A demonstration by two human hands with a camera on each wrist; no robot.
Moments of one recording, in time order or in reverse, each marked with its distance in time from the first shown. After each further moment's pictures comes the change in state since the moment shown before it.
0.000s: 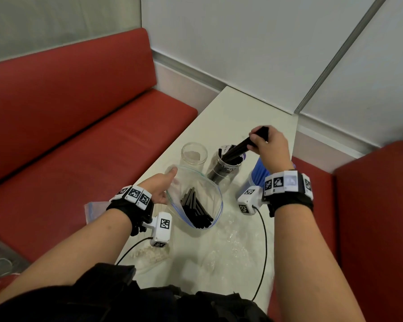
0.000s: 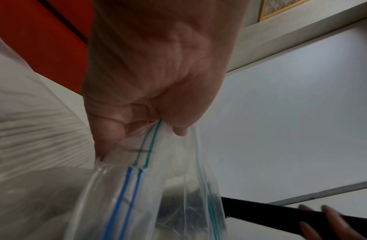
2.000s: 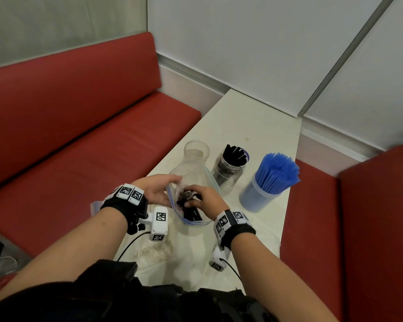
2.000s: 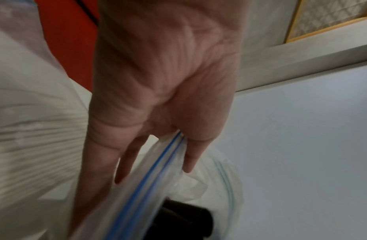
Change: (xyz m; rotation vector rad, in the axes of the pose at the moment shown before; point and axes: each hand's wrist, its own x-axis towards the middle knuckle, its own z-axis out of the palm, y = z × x) left_hand -0.009 -0.004 -0.022 -0.085 -0.219 -0.088; right_hand -0.100 0.085 0.119 -0.518 -0.675 0.016
